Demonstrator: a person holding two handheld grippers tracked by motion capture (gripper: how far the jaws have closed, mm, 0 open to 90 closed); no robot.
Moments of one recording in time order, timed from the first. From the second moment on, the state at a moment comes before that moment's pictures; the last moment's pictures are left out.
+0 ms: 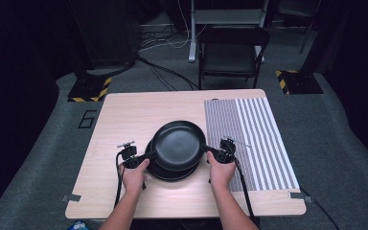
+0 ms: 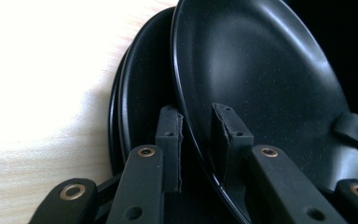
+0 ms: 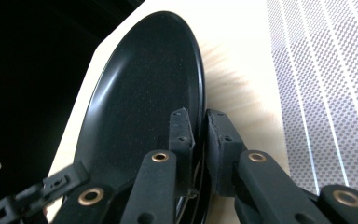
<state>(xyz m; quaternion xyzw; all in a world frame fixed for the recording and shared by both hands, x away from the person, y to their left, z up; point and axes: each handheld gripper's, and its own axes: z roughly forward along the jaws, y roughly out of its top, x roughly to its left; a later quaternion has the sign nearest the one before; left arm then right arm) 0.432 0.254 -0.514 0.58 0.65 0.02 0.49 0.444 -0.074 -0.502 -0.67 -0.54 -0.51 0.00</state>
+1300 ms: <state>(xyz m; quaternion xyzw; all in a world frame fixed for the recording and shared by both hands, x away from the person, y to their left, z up) 0.428 0.257 -0.521 0.55 0.66 0.01 0.52 0.427 -0.063 -0.510 -0.68 -0.52 -0.51 -0.01</state>
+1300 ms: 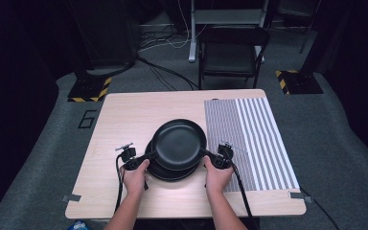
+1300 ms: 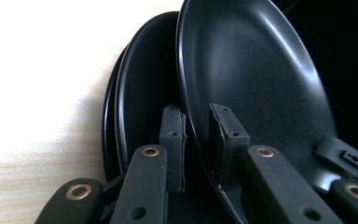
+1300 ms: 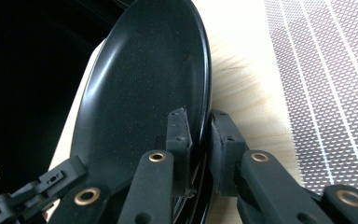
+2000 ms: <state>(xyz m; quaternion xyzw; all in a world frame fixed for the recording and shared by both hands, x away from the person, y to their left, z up) 0.425 0.268 -0.507 0.54 0.65 0.02 0.53 0.430 -0.057 -0.494 -0.66 -0.52 -0.54 0.01</state>
